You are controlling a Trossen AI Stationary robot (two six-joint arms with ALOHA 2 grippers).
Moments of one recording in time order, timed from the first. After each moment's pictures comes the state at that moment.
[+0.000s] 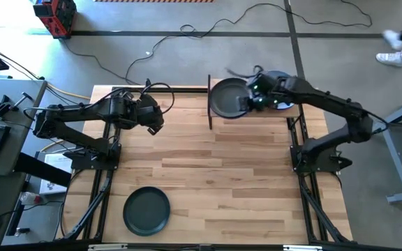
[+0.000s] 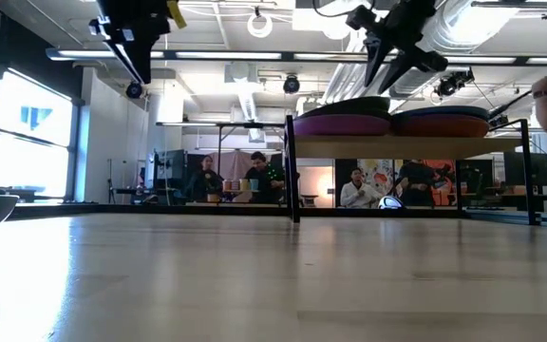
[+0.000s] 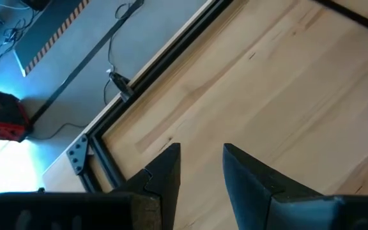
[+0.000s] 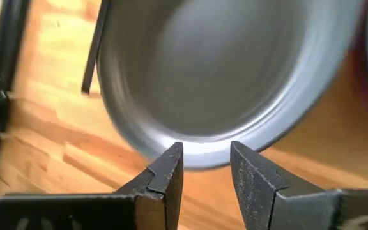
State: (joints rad) left arm 0.10 1.27 1.27 -1.32 -0.68 -0.57; right arm -0.42 1.37 1.39 -1.05 0.02 0.90
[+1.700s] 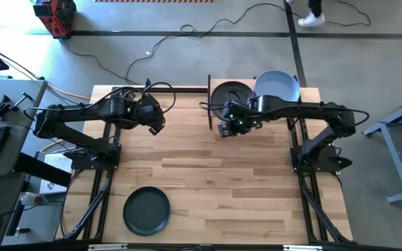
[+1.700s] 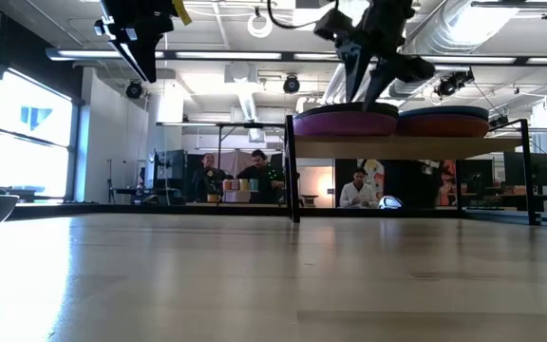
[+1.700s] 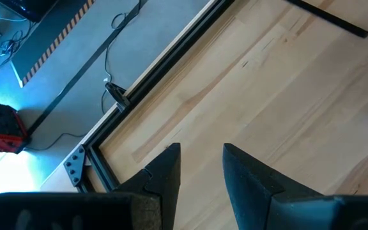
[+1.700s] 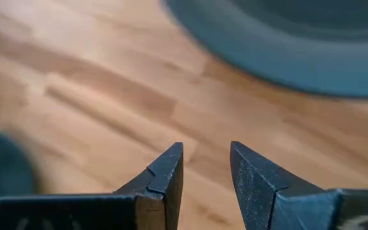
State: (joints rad) left arm 0.10 1.27 1.27 -1.27 -0.68 -0.52; right arm -0.17 1.57 1.43 -1.05 0.01 1.05
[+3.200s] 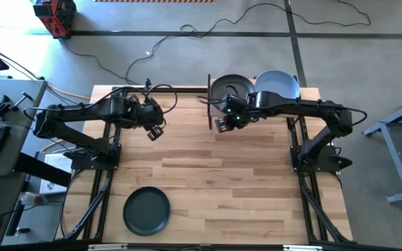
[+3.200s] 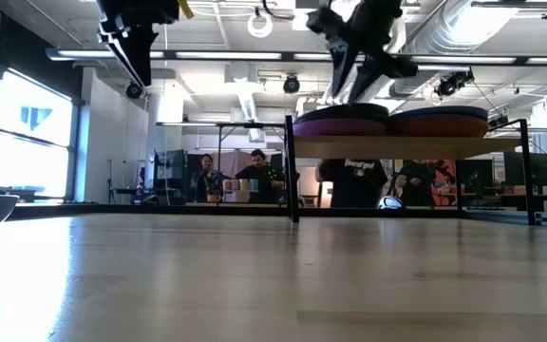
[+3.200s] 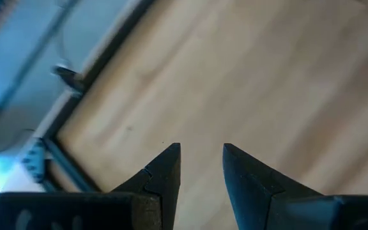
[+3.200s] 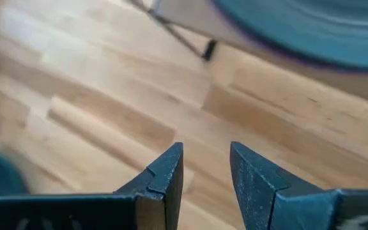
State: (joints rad) left arm 0.10 1.27 1.27 -1.28 -0.50 -0.46; right arm -0.18 1.60 1.49 -1.03 0.06 0.97
